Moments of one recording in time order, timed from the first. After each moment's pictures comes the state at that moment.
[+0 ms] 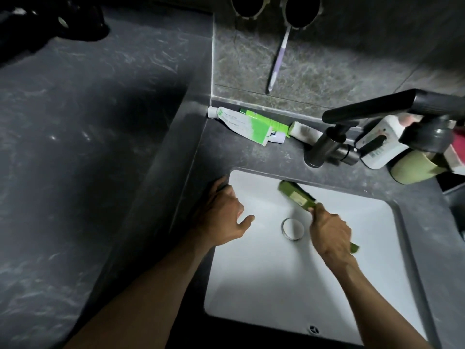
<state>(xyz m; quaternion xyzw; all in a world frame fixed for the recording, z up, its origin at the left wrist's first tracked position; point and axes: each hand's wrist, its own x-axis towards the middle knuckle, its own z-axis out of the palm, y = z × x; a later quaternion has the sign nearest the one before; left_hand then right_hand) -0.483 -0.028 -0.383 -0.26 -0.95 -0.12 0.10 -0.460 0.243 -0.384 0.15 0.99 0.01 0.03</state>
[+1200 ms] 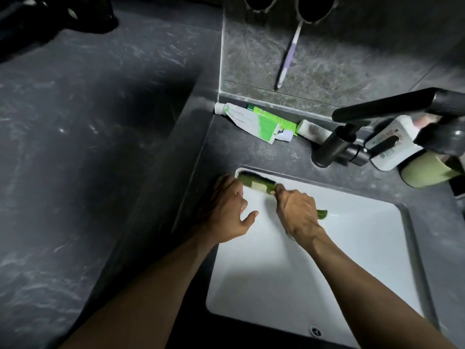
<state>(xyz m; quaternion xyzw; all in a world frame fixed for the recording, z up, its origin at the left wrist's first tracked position) -0.480 -0.027 -0.378 -0.23 -0.95 -0.15 0.14 -0.510 0.177 -0.383 -0.05 1.00 0.06 0.06</state>
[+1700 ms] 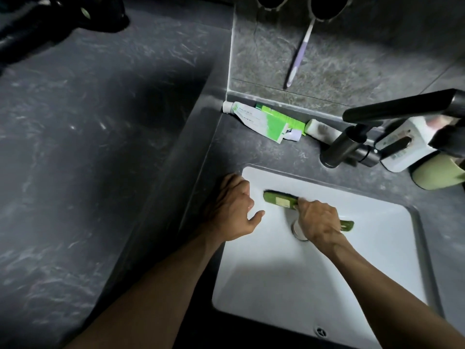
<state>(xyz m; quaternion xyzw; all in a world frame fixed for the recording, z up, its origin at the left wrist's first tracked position) -0.483 -0.029 -0.375 -0.23 -0.96 -0.13 0.12 -0.496 0.209 -0.385 -0.03 0.99 0.12 0.10</state>
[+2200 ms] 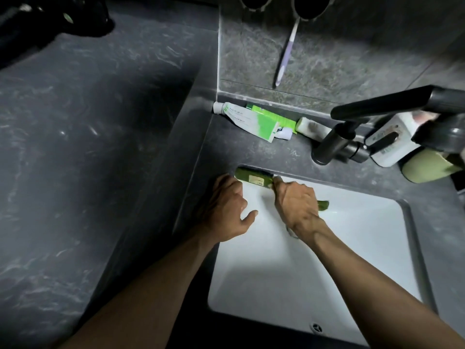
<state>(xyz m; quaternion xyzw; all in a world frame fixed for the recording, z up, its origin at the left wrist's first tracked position) -0.482 -0.028 -0.373 -0.25 -0.96 -0.09 0.11 -0.520 0.172 -0.372 -0.09 0.99 0.09 0.01</state>
